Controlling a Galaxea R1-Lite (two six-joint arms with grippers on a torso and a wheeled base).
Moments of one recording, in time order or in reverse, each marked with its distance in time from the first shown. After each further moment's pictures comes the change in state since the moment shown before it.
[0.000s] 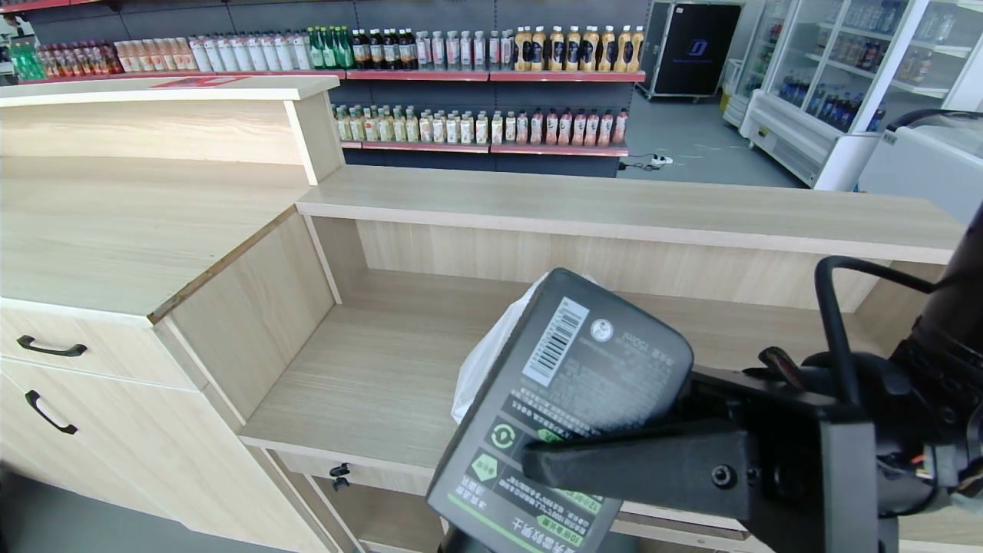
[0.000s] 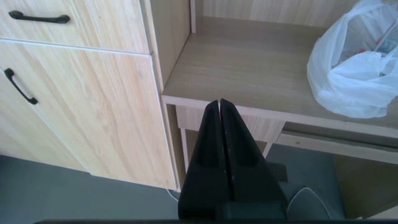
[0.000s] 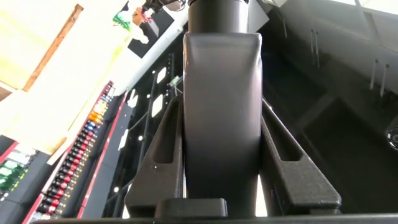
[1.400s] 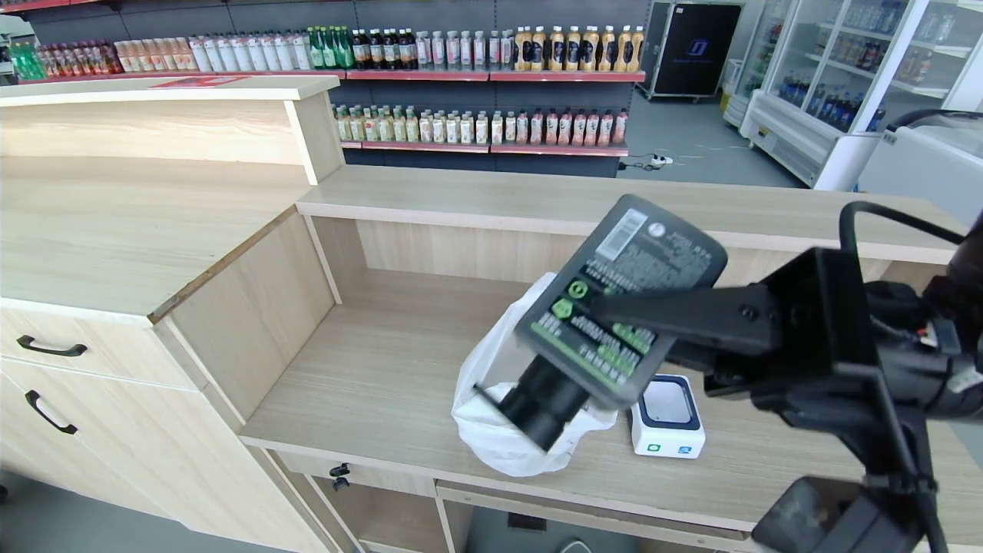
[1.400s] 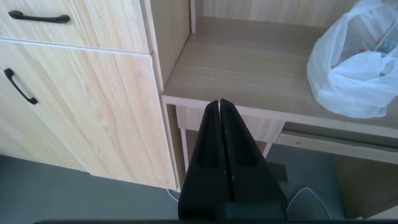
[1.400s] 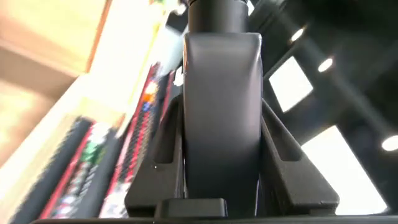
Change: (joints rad) left arm -0.001 0.000 0.000 0.000 0.000 0.000; right arm -0.239 -0.034 -0.020 0.006 -0.001 0.341
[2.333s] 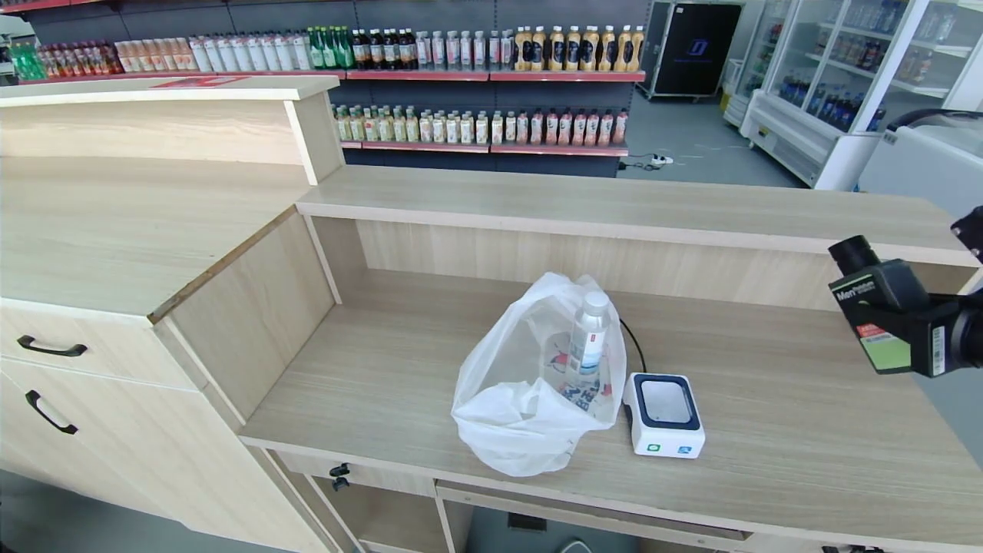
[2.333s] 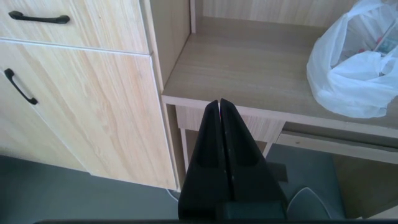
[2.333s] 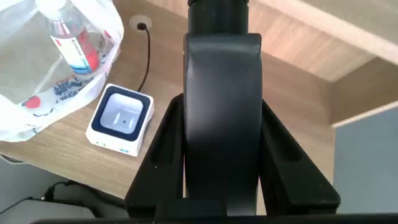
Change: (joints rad) left arm 0.000 0.000 0.000 0.000 0.000 0.000; right arm -0.775 -0.121 0.072 0.411 -0.537 1.877
